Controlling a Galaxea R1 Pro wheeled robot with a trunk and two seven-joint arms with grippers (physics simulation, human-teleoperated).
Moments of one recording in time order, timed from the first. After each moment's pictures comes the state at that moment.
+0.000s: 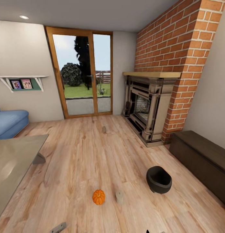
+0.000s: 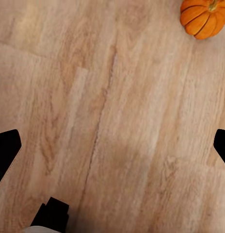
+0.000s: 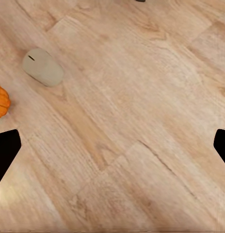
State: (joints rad) left arm -0.27 0.07 -0.09 -0.40 0.61 0.10 0.14; right arm -0.37 0.05 0.01 -0.04 -0.52 -0.39 0.02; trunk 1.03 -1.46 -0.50
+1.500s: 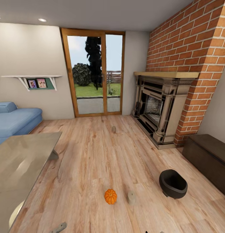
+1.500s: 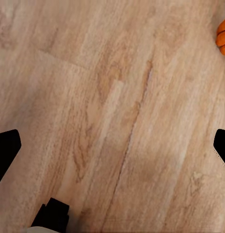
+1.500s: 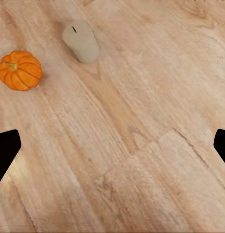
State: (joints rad) left arm -0.27 0.07 -0.09 -0.40 0.61 0.10 0.14; right arm -0.37 0.05 0.06 -0.04 -0.52 -0.37 0.01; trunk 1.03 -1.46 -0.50
